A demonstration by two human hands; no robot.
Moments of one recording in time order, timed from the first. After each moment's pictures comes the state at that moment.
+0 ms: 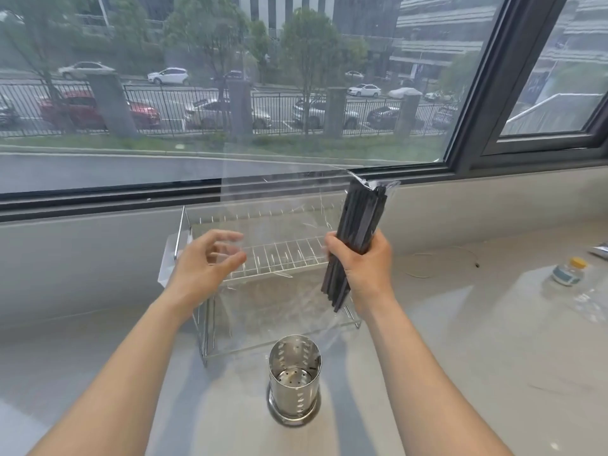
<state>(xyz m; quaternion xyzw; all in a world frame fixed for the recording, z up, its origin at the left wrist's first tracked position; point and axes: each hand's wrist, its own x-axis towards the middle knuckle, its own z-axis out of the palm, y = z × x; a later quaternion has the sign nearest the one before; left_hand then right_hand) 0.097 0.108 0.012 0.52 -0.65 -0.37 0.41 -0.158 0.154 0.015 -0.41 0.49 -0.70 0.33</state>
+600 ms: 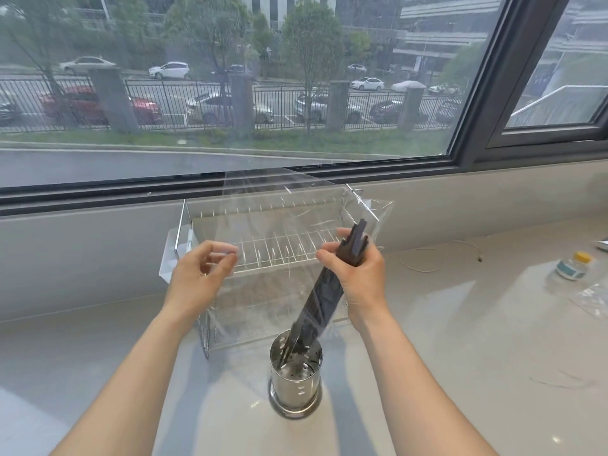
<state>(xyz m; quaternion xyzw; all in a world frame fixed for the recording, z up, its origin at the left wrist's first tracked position) 0.103 0.111 -0.026 0.52 -0.61 -0.37 0.48 -0.152 0.163 -0.014 -0.40 0.49 -0.69 0.37</state>
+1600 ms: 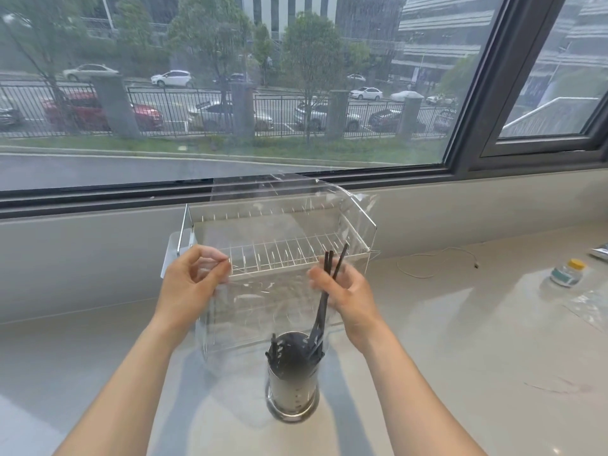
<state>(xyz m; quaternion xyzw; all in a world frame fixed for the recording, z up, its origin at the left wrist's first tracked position) 0.111 0.134 -0.019 0.48 -0.57 -0.41 0.53 -0.152 0.179 -0.034 -0.41 0.52 -0.57 0.48</state>
